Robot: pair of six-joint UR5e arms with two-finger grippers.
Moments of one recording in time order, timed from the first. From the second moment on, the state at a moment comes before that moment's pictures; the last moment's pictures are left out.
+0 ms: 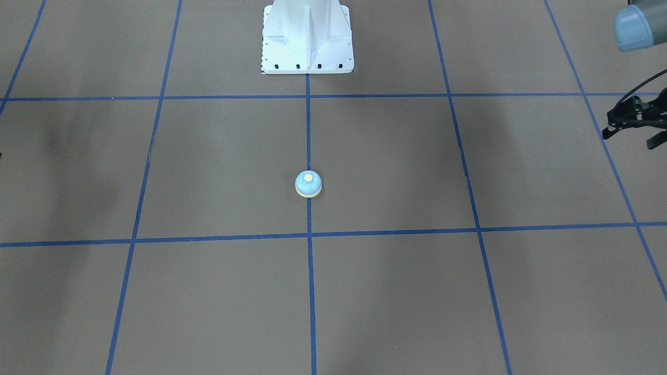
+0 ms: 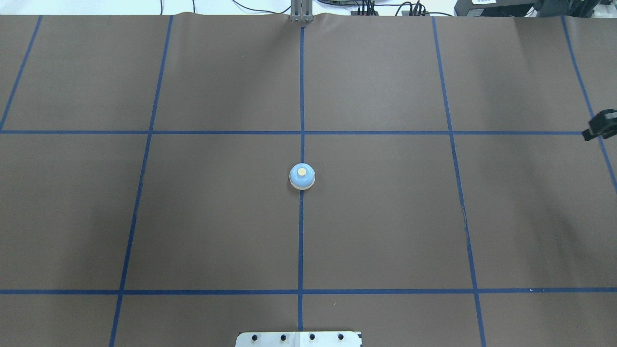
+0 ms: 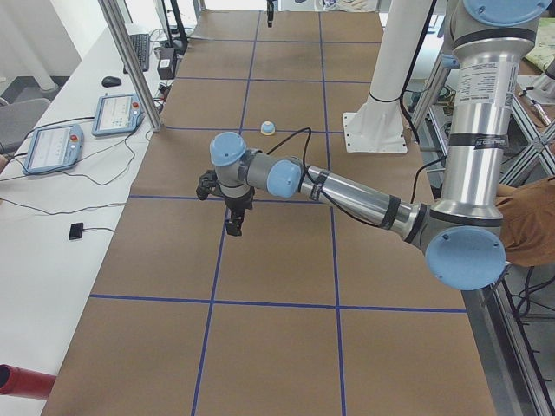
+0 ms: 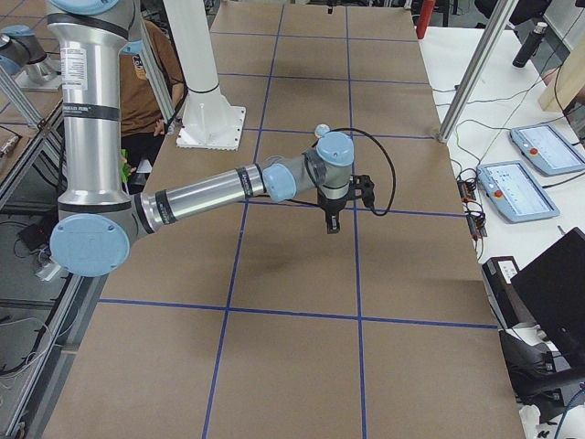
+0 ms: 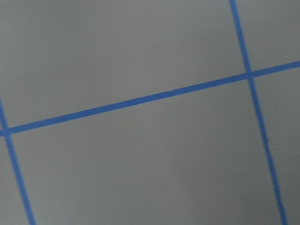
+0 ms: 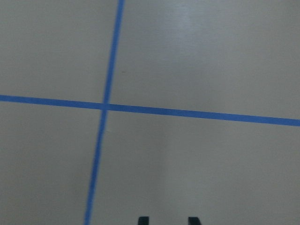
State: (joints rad) left arm -1.35 -1.59 -1.85 -1.52 -2.37 -0.06; right arm 1.32 -1.63 1.89 -1.50 2.34 0.28
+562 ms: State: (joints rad) left arm -1.43 -1.51 -1.84 -1.53 -2.32 0.05; right arm 1.48 -1.73 1.85 -1.49 2.37 0.06
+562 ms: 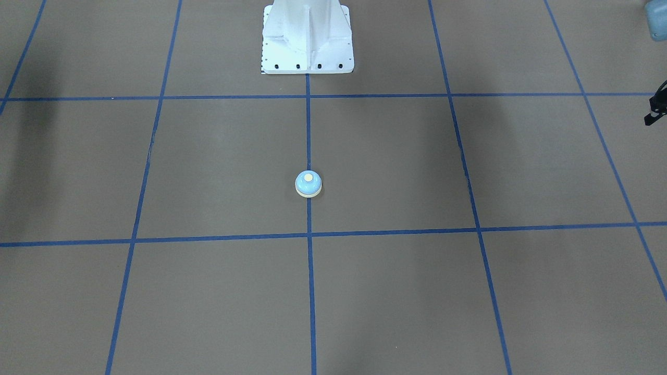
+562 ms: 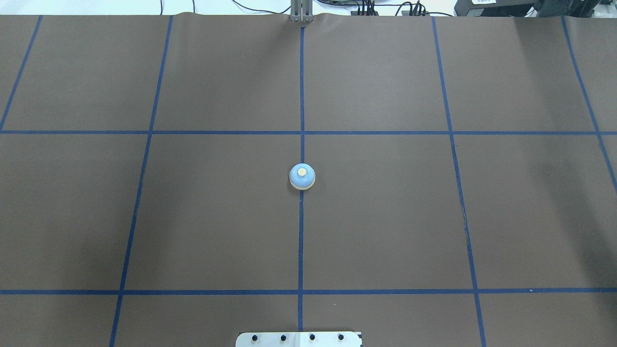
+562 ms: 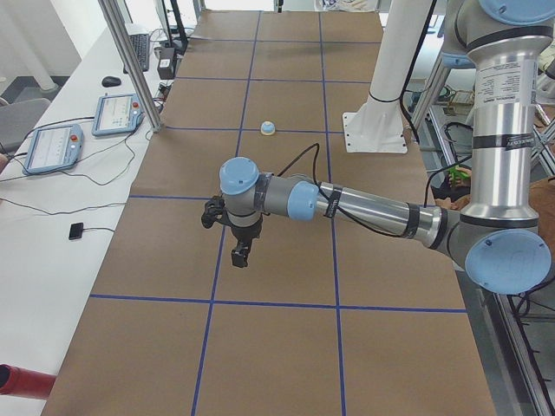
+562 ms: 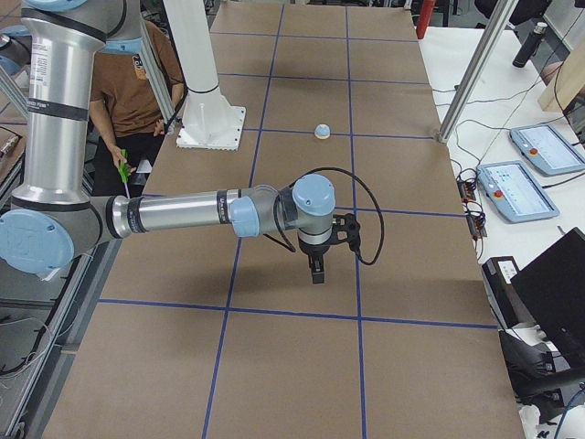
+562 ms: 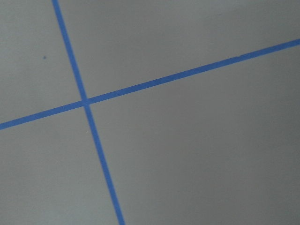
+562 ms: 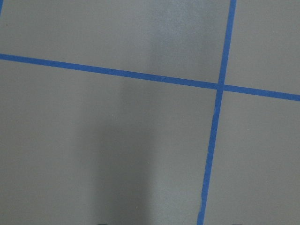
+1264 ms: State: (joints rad) left arm -1.51 -1.49 -1.75 -1.57 -2.33 0.10; right arm 1.48 -1.70 1.82 -1.50 2.36 0.04
